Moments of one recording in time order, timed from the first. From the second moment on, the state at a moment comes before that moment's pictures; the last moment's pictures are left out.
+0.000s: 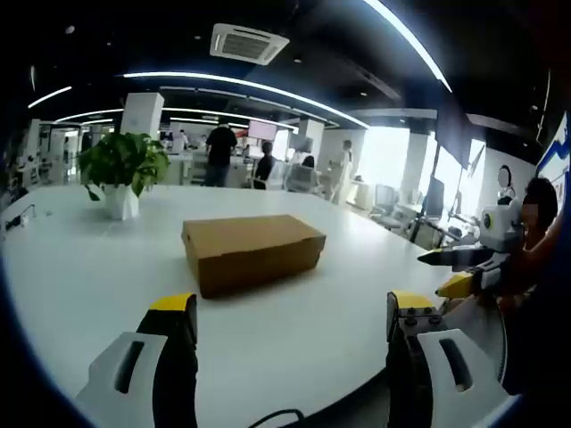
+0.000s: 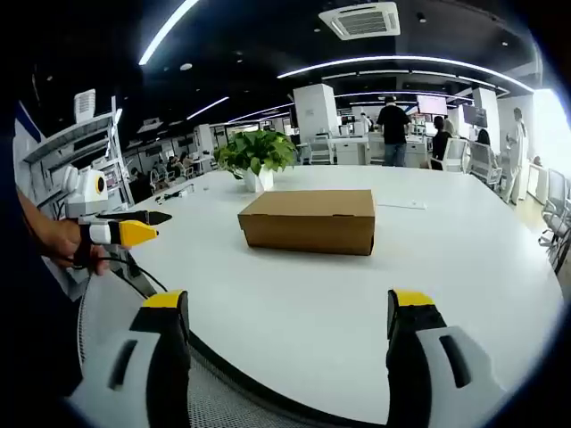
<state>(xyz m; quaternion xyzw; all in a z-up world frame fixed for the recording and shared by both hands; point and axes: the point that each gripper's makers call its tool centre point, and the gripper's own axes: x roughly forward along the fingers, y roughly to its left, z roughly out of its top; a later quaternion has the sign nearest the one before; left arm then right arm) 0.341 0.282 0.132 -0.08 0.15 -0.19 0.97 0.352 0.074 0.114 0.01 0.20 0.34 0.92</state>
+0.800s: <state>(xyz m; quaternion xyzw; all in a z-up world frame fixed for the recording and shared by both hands) 0.341 0.282 0.132 -0.08 0.15 -0.19 0.97 0.352 0.074 0.113 0.01 0.20 0.34 0.92</state>
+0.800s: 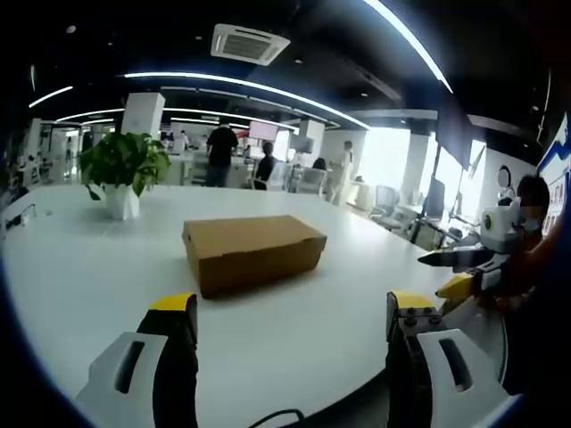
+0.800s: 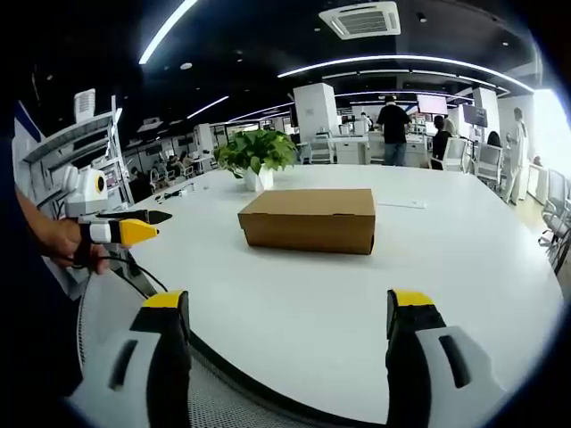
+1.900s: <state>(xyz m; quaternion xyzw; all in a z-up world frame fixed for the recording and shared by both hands) 0.341 0.282 0.132 -0.08 0.15 -0.19 0.97 0.352 0.075 0.112 0.01 0.20 0.34 0.92</state>
